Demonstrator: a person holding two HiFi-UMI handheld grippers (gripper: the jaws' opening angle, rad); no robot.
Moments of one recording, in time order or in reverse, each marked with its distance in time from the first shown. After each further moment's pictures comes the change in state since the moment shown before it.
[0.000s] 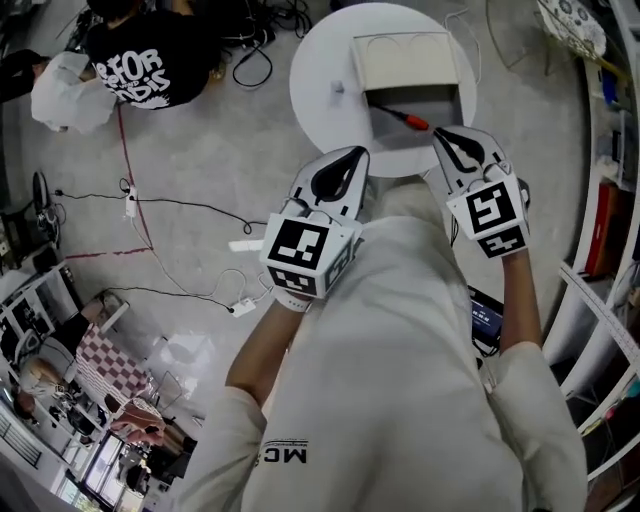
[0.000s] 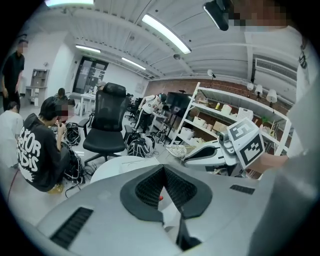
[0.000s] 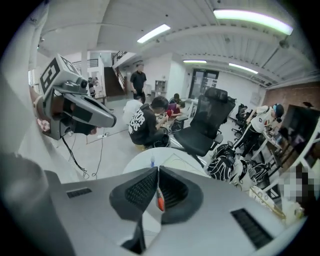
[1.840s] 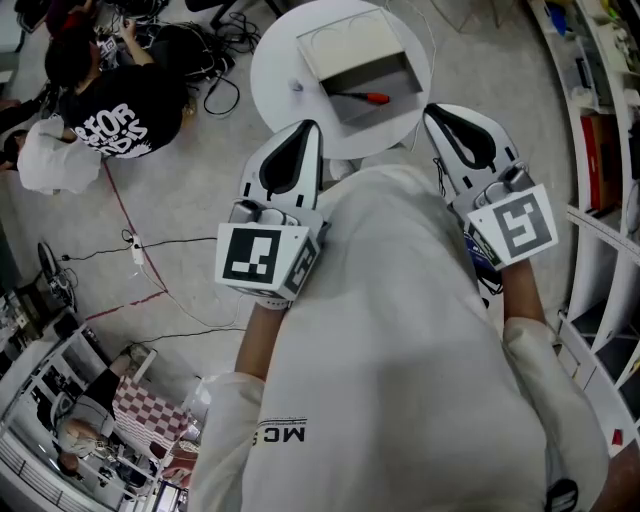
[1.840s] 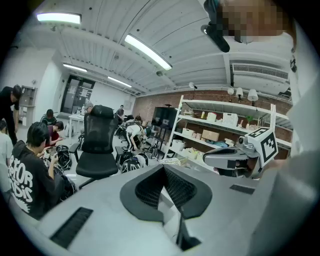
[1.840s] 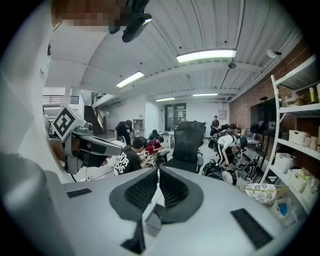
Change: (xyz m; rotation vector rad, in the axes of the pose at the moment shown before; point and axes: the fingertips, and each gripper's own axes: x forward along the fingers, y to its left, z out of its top) left arm -0.047 -0.032 0.069 0.157 -0.178 -0.082; right arm -0.131 0.009 0.050 0.248 -0.429 -0.202
